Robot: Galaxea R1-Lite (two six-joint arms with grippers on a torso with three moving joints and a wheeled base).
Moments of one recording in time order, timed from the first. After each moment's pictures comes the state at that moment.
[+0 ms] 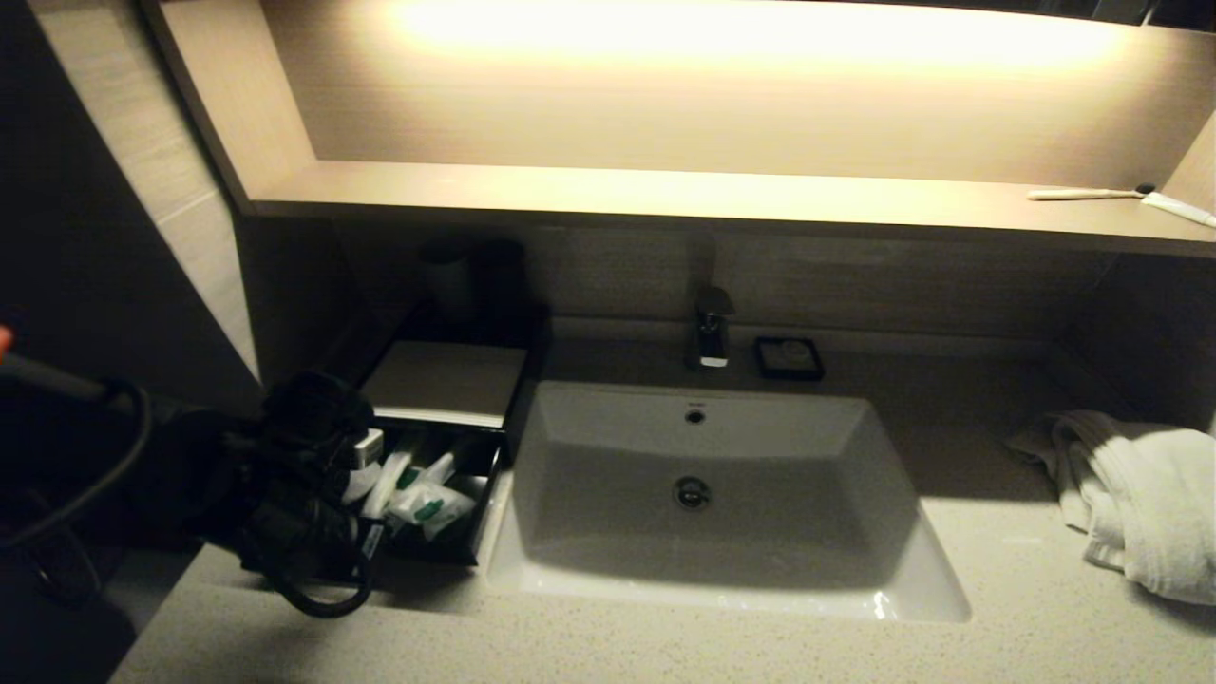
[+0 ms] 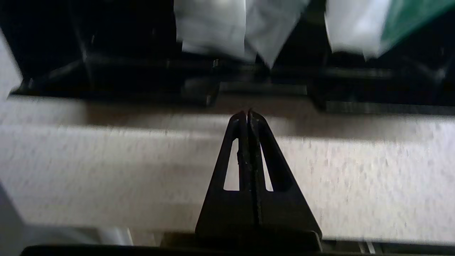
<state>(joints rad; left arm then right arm) -0.23 1.81 -0.90 0.24 0.07 -0.09 0.00 0.00 0.00 0.00 0.00 0.00</state>
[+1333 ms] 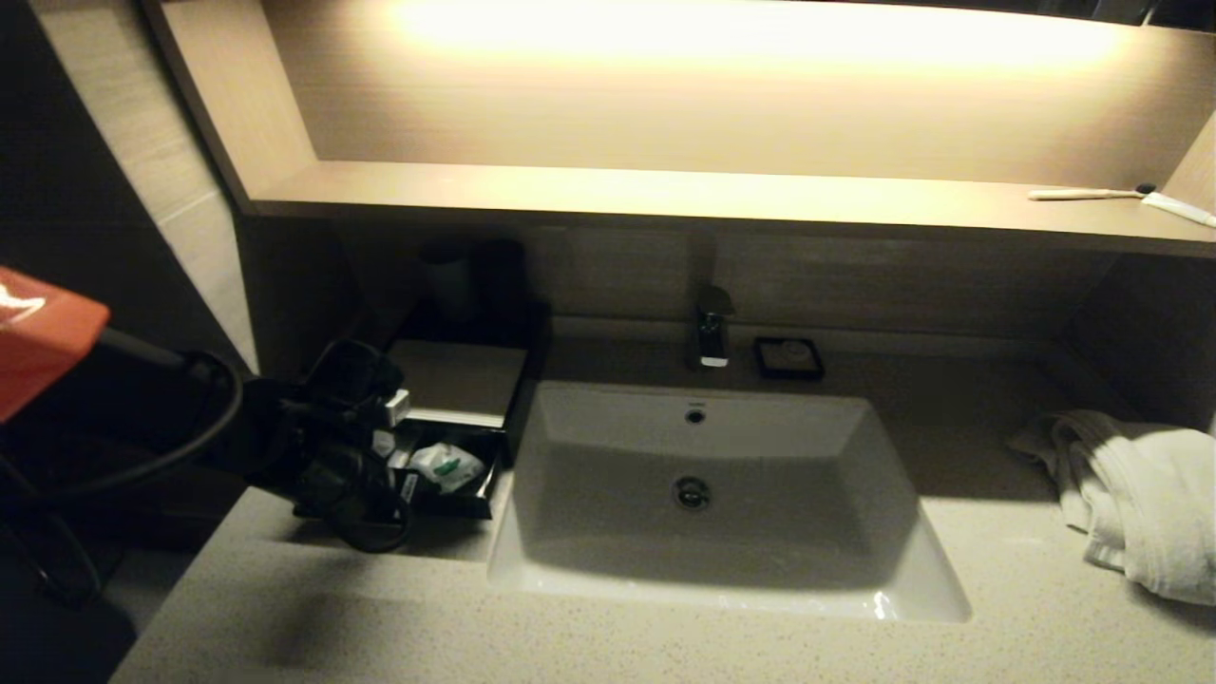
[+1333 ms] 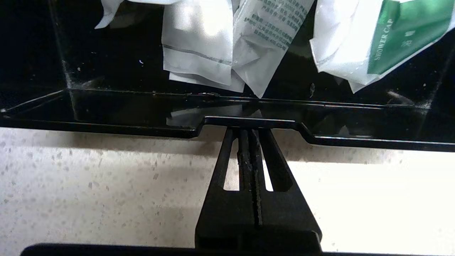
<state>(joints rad) -0.23 1.93 -1.06 0.18 0.06 -0.10 0.00 0.00 0.00 0.00 0.00 0.00</state>
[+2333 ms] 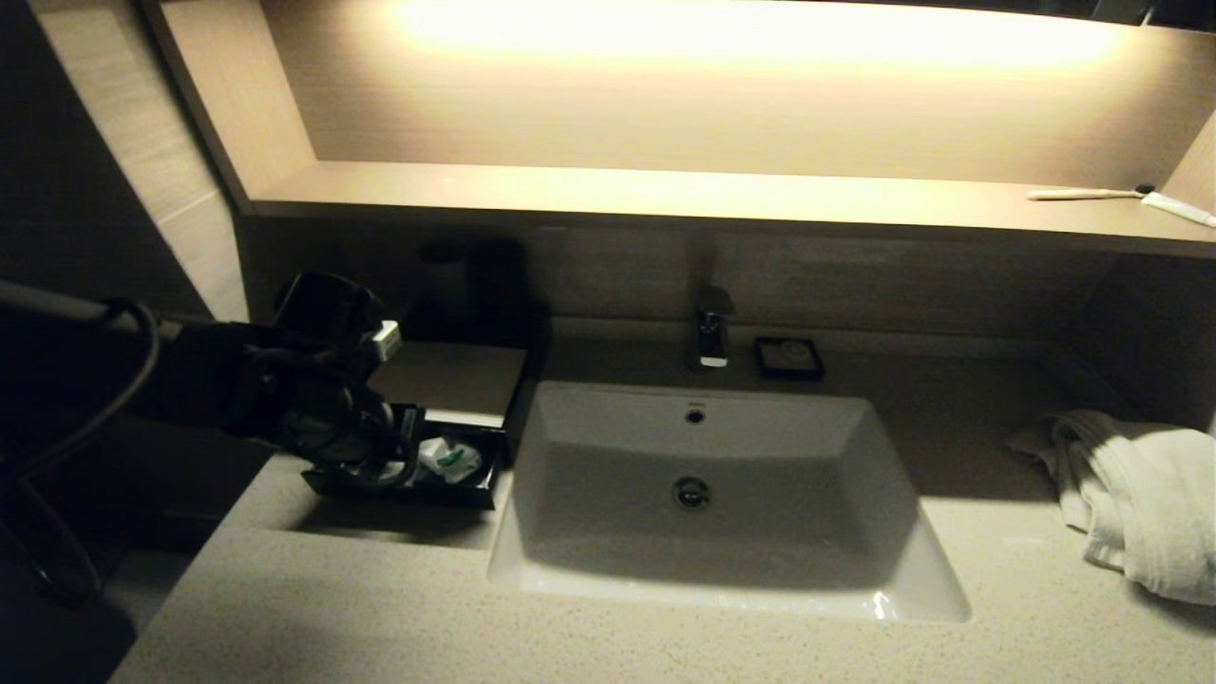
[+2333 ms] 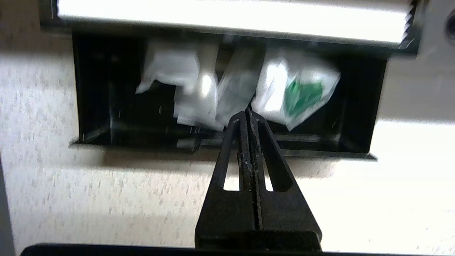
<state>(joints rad) -0.23 1.84 -1.18 0.18 0.05 -0.12 0.00 0.00 0.00 0.00 0.00 0.00</state>
